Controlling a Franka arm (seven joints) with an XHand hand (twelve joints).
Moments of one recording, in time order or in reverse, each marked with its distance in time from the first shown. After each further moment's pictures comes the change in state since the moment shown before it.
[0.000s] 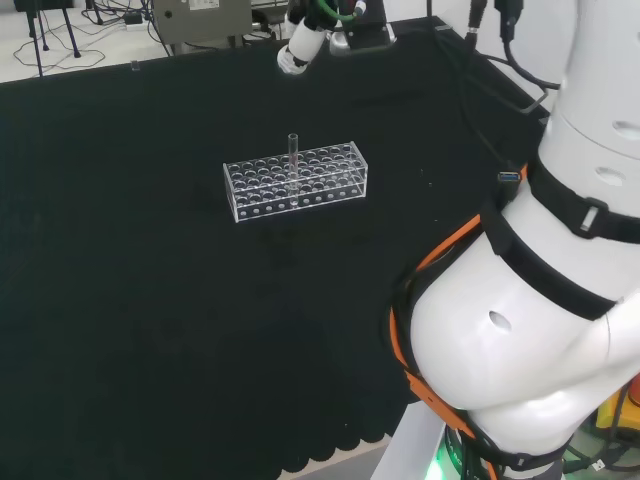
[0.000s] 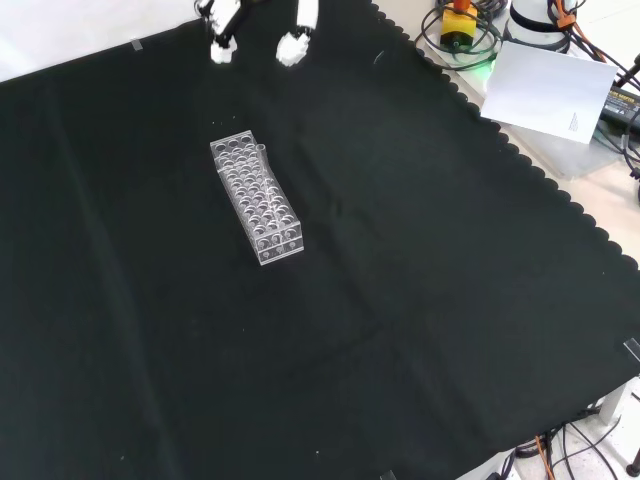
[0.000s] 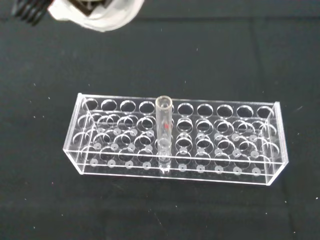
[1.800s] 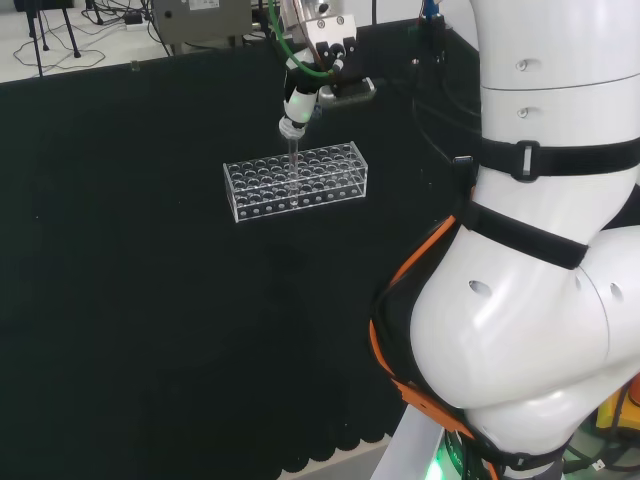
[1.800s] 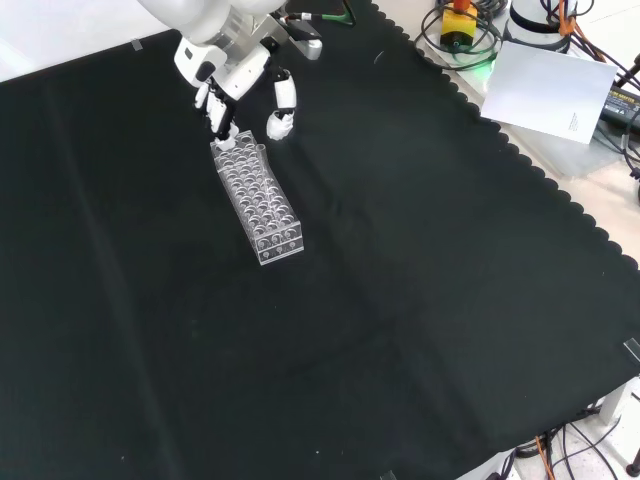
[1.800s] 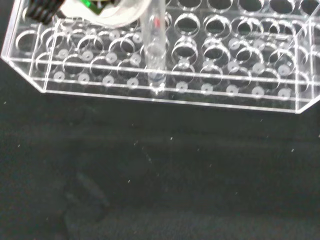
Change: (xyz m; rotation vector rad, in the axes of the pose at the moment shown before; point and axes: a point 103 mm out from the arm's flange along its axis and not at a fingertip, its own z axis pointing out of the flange) arm -0.002 0.073 0.099 0.280 -0.020 -0.027
